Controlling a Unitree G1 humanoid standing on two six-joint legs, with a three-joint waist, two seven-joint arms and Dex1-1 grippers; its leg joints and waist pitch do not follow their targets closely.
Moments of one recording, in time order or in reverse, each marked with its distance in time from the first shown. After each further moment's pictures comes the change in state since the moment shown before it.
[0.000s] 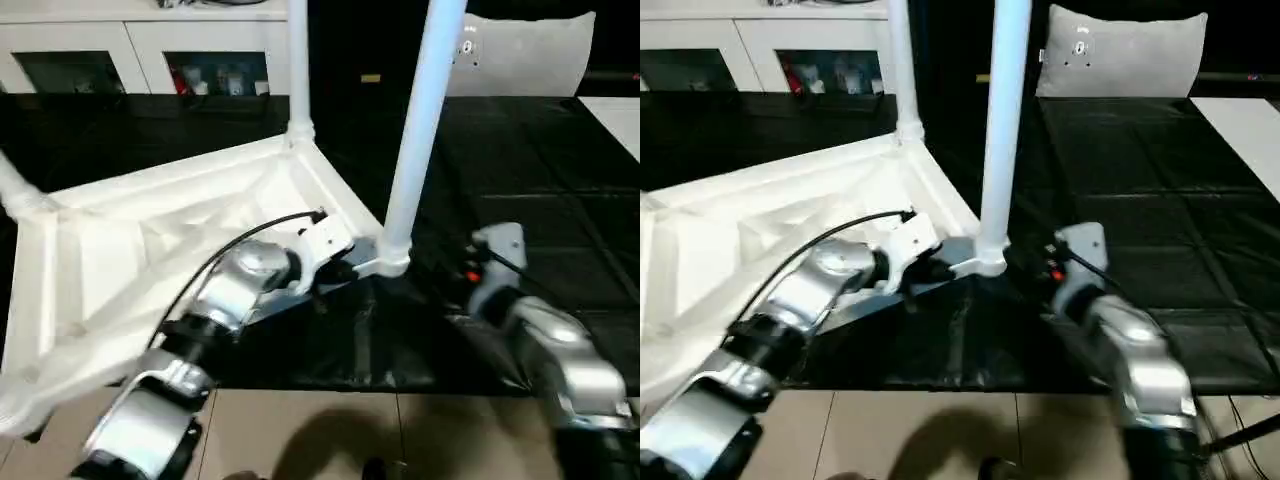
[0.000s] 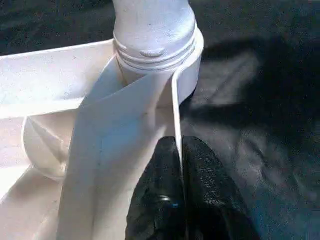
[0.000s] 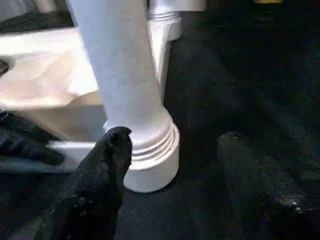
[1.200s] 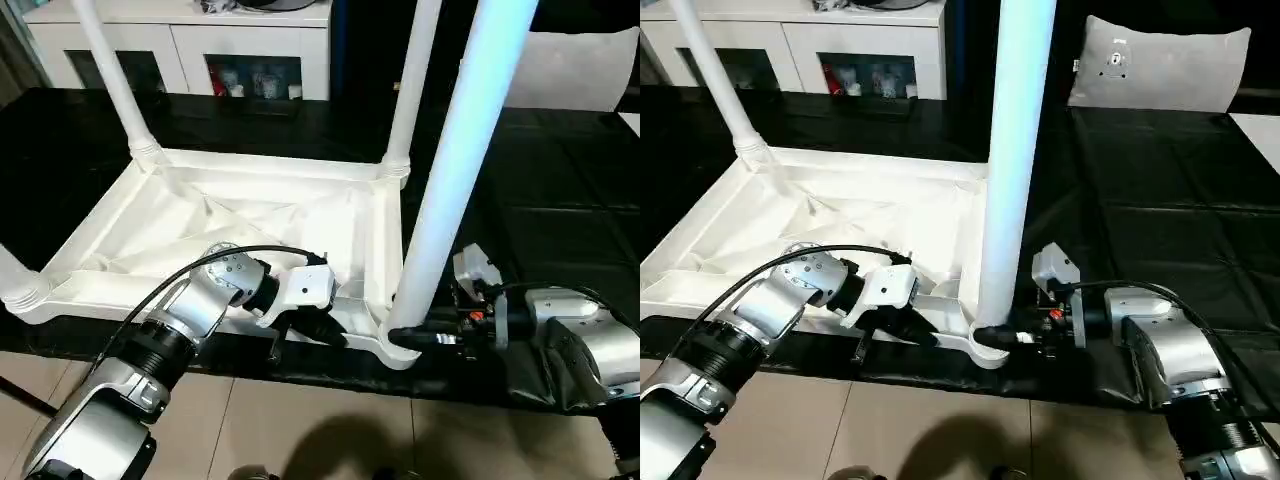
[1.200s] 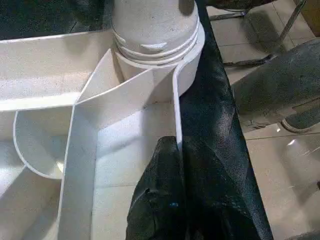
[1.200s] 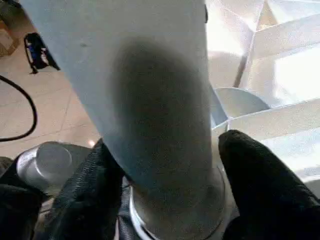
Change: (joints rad) left arm 0.038 0.150 -0.126 -0.070 -0.061 -0.231 -0.448; right arm -0.123 -0.231 0.242 0.133 0.091 -0.016 0.678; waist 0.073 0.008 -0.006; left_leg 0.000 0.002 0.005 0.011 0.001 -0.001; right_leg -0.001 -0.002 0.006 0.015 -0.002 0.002
